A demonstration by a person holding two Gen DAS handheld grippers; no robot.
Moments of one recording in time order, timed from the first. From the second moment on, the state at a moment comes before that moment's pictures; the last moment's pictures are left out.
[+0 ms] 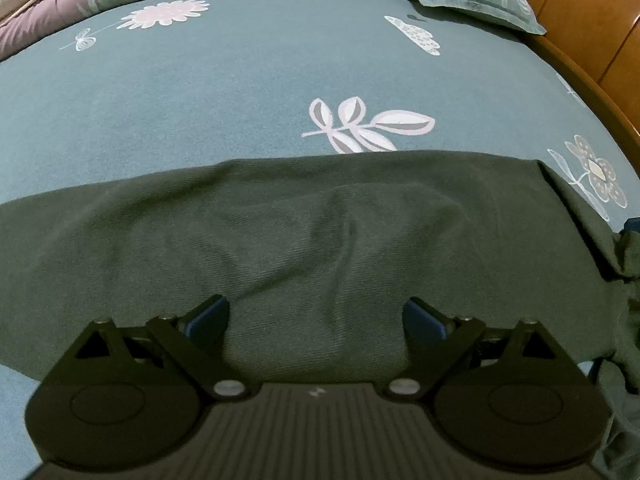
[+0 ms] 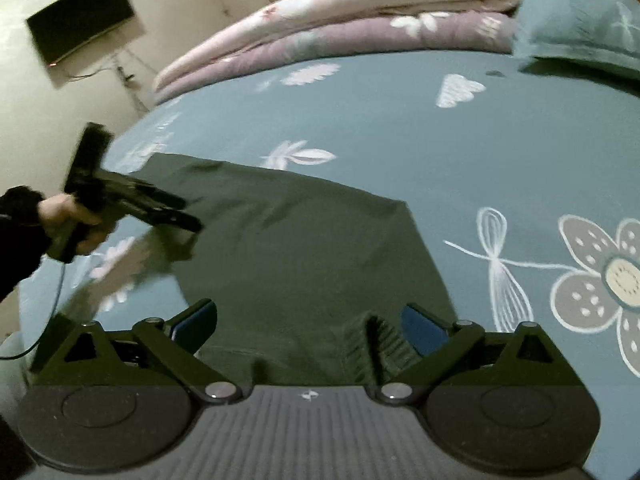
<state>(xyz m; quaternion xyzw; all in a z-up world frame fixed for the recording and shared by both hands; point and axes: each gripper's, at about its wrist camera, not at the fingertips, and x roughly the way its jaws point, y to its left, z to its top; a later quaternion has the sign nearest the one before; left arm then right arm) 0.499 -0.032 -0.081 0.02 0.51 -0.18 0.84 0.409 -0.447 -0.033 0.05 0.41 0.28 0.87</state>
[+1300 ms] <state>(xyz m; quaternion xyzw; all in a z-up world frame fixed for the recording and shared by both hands) 0.495 -0.038 -0.075 0.01 0.52 -0.19 0.84 0.418 -0.518 -0.024 -0.02 0.39 -0.05 0.92</state>
